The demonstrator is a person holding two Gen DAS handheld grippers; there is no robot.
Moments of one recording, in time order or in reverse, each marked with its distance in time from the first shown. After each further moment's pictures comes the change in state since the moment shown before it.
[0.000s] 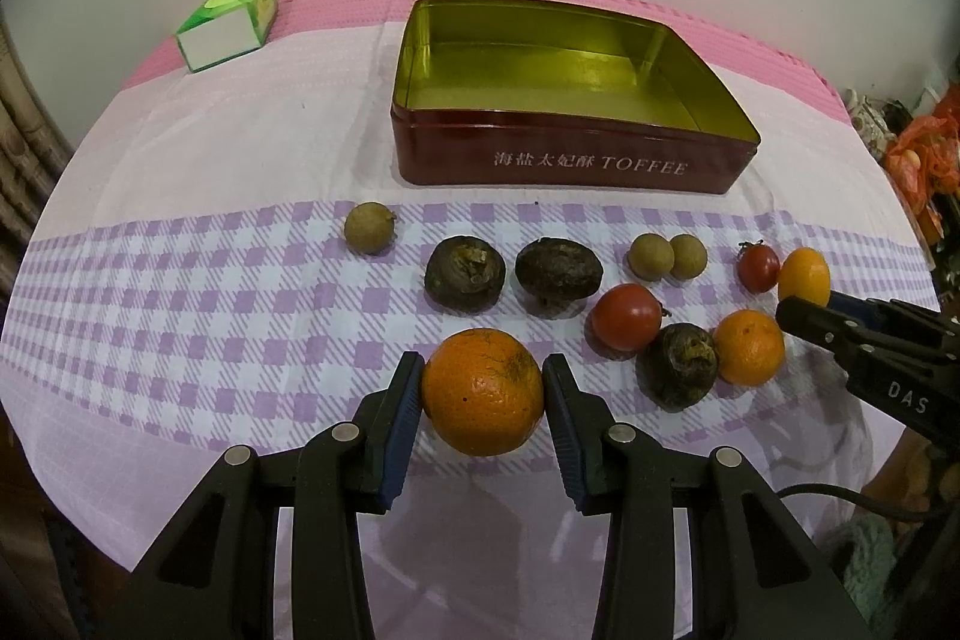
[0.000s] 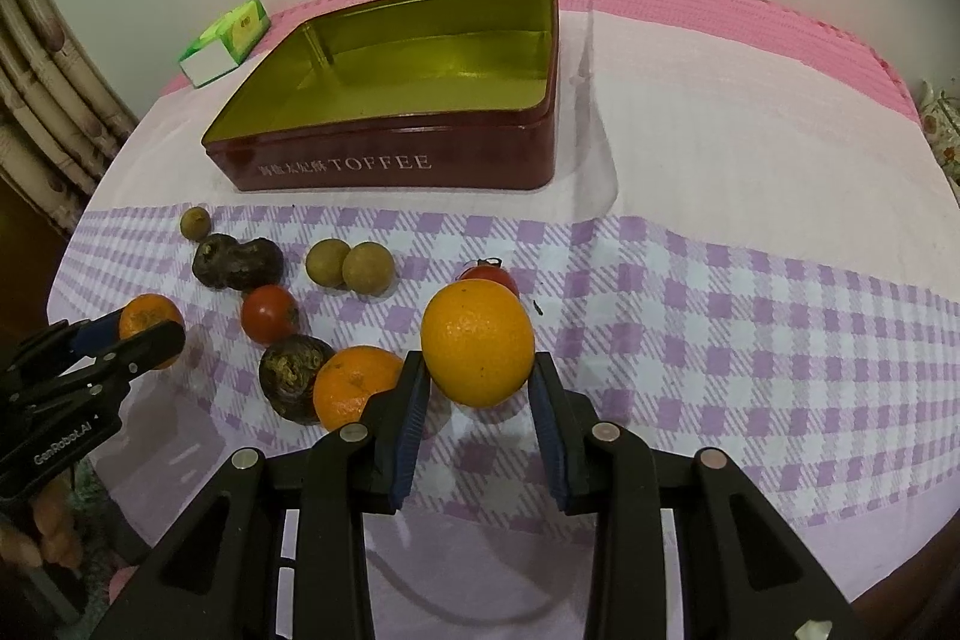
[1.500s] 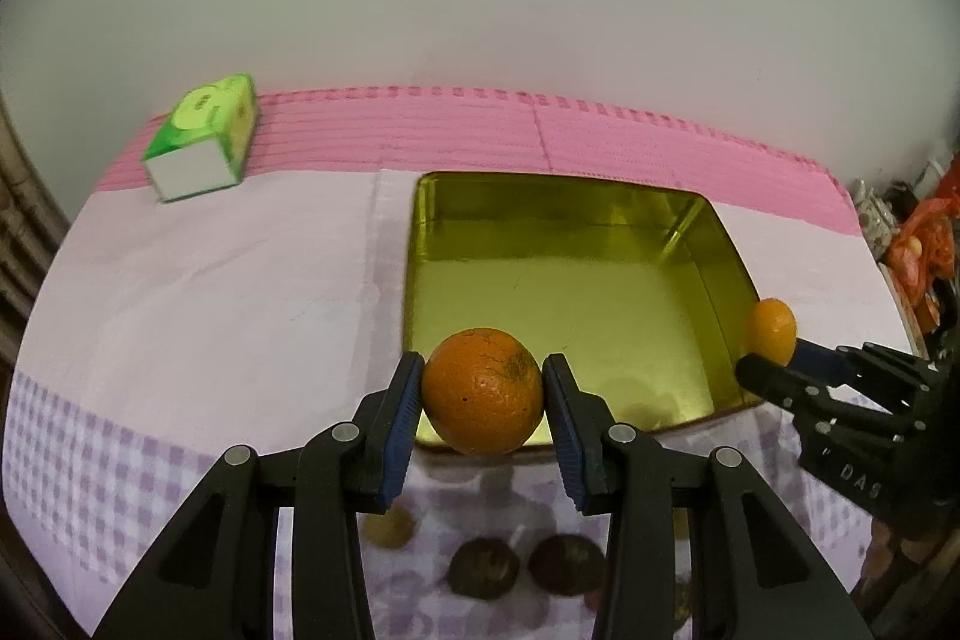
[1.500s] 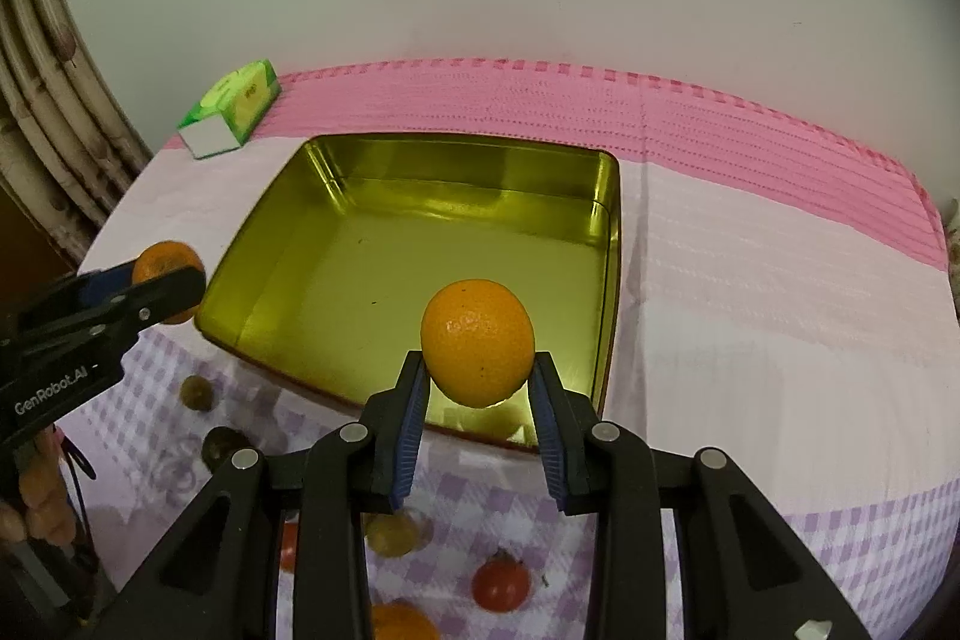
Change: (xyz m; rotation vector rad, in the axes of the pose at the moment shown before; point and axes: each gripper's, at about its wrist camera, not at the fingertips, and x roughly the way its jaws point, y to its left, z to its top) left arm 0.017 0.018 0.141 -0.017 -0.116 -0.041; right arm 0.018 0.017 0.127 -0.097 -0.080 0.005
